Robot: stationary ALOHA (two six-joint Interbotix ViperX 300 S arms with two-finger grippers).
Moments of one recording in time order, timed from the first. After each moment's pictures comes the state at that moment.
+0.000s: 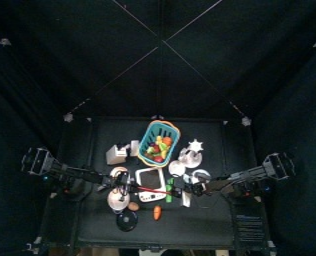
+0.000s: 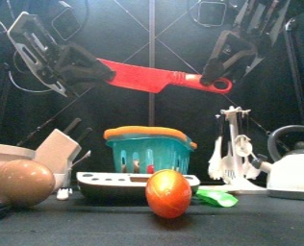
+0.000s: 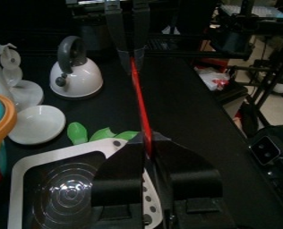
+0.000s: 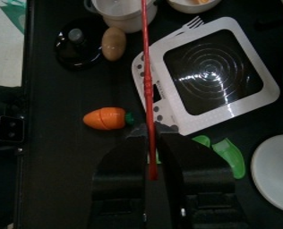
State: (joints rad) left arm -0.12 -0.21 1.06 0.11 -0.67 -0.16; right arm 0.20 -0.27 0.74 -0.50 0.24 0.80
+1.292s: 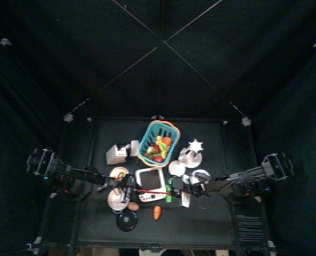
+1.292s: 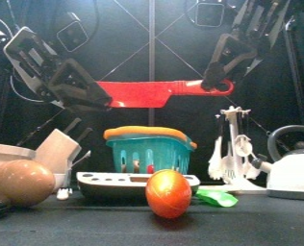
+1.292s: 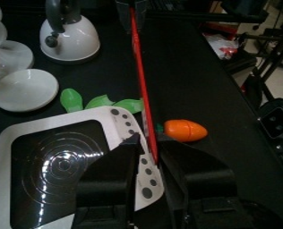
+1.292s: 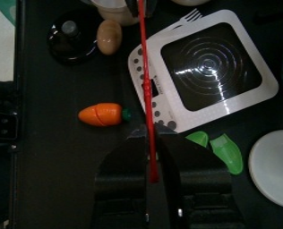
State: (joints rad) left arm -0.13 -0.15 1.03 0.10 -0.56 -0.16; right arm 0.21 -0.25 0.72 -0.49 0.28 0.79
